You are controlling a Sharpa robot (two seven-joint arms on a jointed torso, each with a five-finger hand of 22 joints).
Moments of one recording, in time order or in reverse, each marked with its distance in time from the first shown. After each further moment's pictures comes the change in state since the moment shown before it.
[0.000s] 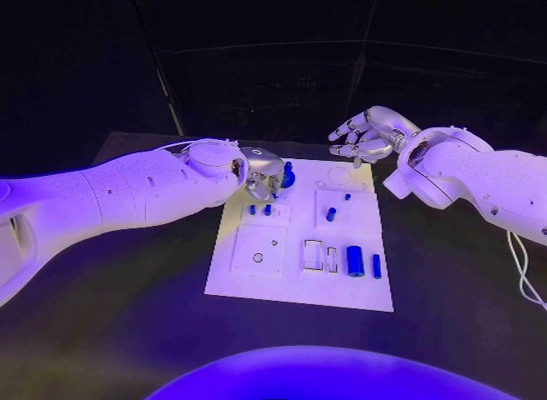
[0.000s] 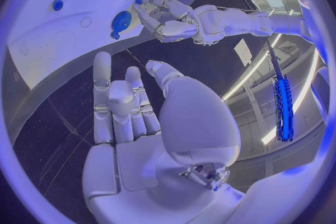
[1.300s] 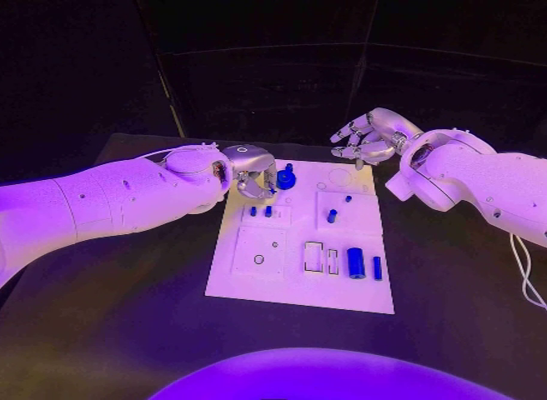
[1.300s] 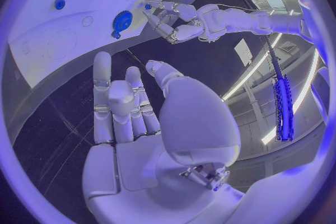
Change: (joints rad) left arm -0.008 -0.096 -0.001 0.075 0.098 -0.170 0.055; left_hand -0.023 -0.021 0.024 0.003 0.000 0.007 0.007 -0.007 0.001 0.014 0.000 -0.011 0.002 0.014 0.000 0.021 0.034 0.000 0.019 -0.003 0.035 0.036; right arm 0.000 -0.005 0.000 0.001 0.000 -0.001 0.002; right_hand 0.000 0.000 0.000 0.000 0.000 0.000 0.000 0.000 0.000 0.000 0.000 0.000 -0.001 0.000 0.000 0.000 0.000 0.000 0.000 0.000 0.000 0.000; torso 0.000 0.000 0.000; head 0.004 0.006
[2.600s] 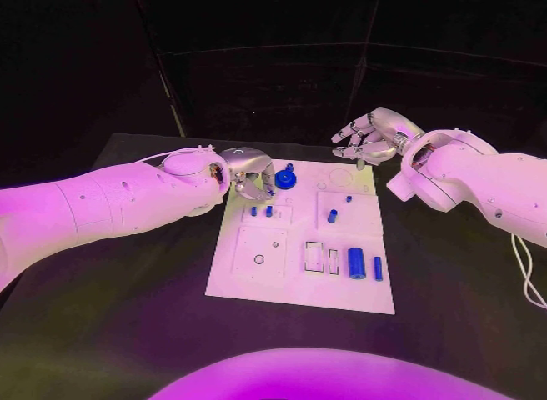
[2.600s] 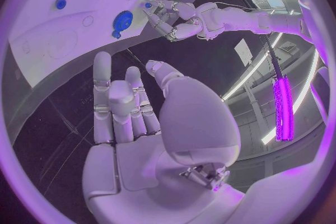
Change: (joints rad) left arm -0.015 -0.004 0.000 -0.021 0.050 -0.012 0.024; left_hand 0.000 -0.008 0.006 0.000 0.000 0.004 -0.004 -0.004 0.001 0.008 0.000 0.000 0.000 0.003 0.004 0.006 0.004 0.000 0.007 0.000 0.012 0.013; right arm 0.000 -0.001 0.000 -0.001 0.000 0.000 0.002; right_hand 0.000 0.000 0.000 0.000 0.000 0.000 0.000 0.000 0.001 0.000 0.000 0.000 0.000 0.000 0.000 0.000 0.000 0.000 0.000 0.000 0.000 -0.001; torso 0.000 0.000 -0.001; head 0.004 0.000
